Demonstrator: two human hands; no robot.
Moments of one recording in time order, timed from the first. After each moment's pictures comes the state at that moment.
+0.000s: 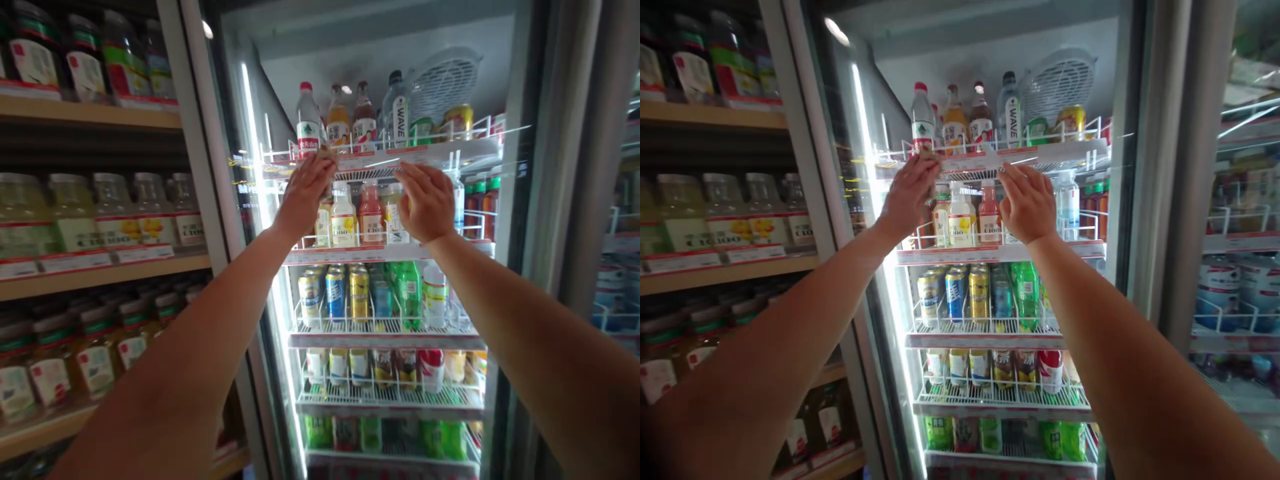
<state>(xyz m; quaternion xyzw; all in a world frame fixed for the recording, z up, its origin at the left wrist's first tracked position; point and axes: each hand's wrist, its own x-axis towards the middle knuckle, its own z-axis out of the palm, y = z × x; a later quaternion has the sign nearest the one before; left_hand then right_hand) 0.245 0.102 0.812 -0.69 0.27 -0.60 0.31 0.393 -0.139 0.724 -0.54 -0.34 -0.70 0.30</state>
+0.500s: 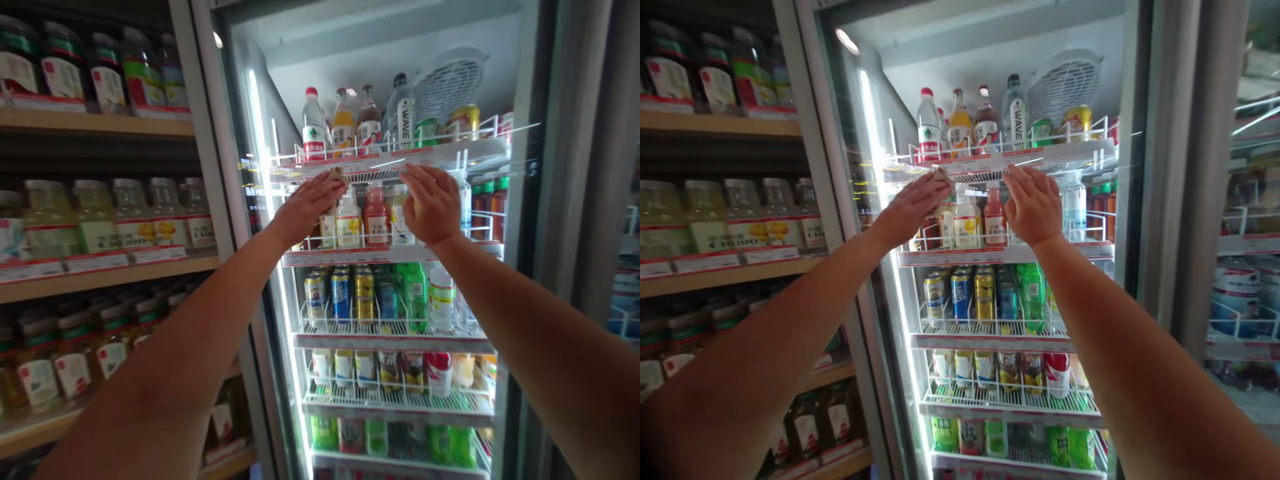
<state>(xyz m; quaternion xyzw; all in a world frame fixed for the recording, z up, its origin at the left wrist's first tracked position) 0.226 0.113 0.814 -0.73 0.30 -0.51 0.35 0.395 -0.138 0.723 -0.53 -0.33 -0.72 0.30</state>
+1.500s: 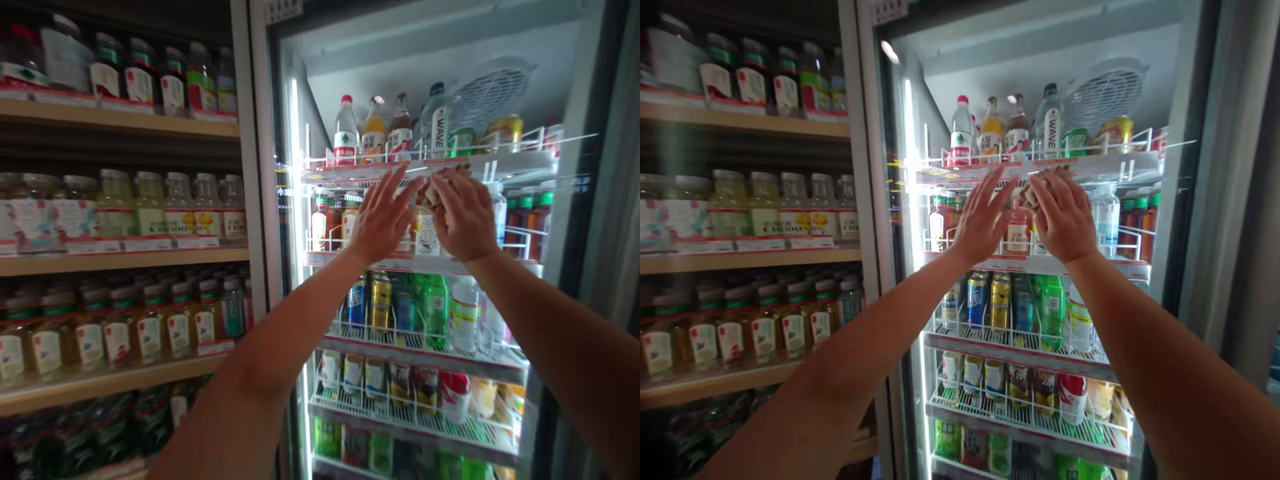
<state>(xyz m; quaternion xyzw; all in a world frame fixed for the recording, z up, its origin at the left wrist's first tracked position) 0.264 0.011 0.749 -0.70 0.16 -0.65 0.26 0.402 -0.140 0.719 -0.46 -0.38 -0.76 0.26</state>
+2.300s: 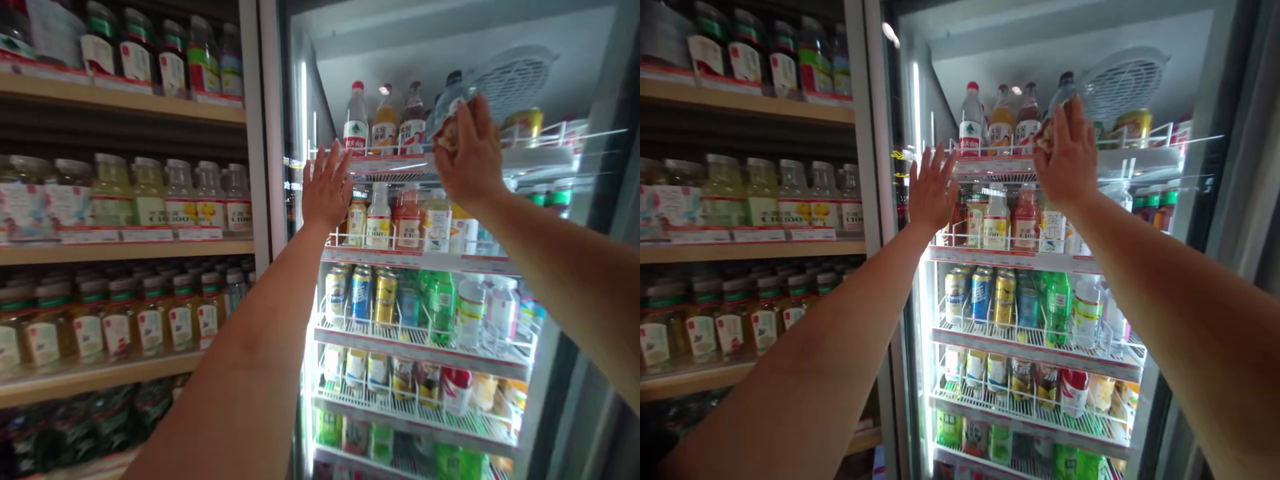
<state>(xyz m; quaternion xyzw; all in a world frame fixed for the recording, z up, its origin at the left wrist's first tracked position) 0.231 0.116 0.799 -0.70 0.12 -0.69 0.17 0.380 -0.124 0.804 -0.51 -0.35 -0.70 0.35</state>
